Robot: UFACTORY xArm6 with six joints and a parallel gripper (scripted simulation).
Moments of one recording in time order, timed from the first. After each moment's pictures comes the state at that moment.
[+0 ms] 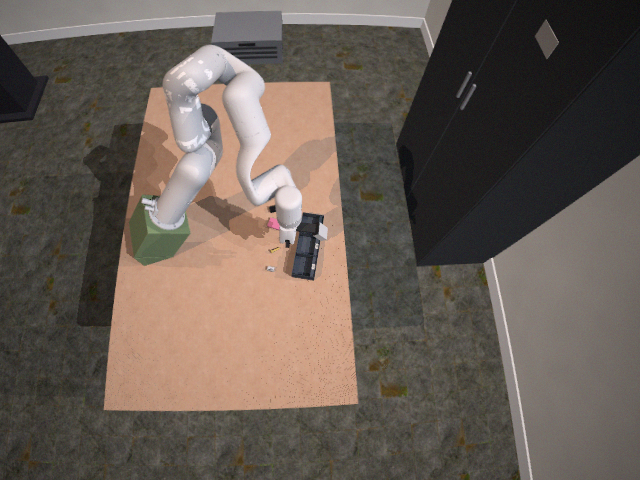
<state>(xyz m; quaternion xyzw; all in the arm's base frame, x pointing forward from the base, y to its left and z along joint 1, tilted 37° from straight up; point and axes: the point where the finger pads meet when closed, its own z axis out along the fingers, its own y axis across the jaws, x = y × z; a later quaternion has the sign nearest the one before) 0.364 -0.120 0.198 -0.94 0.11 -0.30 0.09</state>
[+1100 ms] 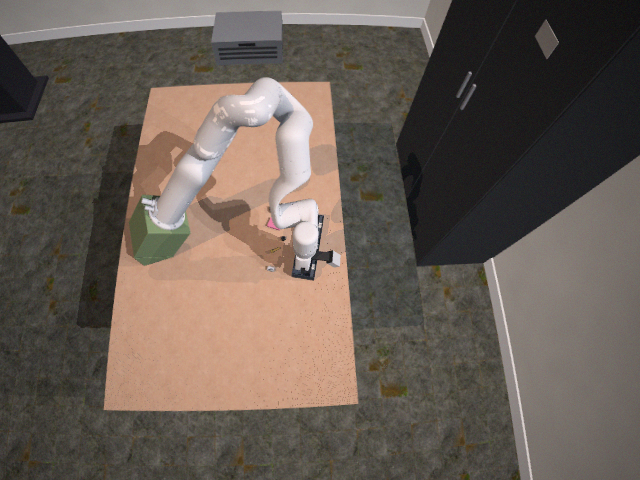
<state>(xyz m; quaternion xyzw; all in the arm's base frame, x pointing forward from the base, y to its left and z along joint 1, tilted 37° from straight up) 0.457 -0.172 0.141 -0.94 0.10 -0.30 0.10</state>
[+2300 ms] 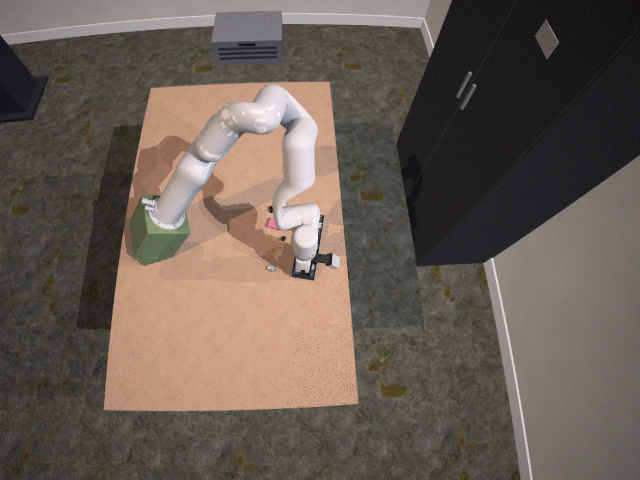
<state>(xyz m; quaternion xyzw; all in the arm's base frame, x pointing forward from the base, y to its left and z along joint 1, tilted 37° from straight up) 0.473 -0.169 0.121 -0.94 0.10 -0.30 0.10</state>
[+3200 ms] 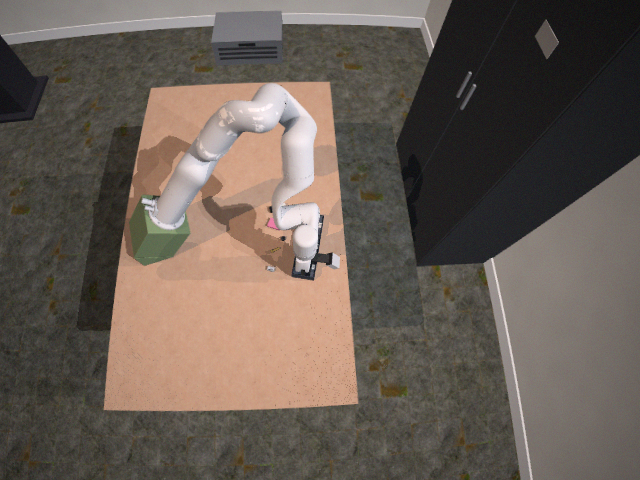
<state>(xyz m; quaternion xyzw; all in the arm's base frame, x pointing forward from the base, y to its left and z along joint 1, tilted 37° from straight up) 0.470 -0.169 0.125 -0.94 0.10 -0.30 0.10</state>
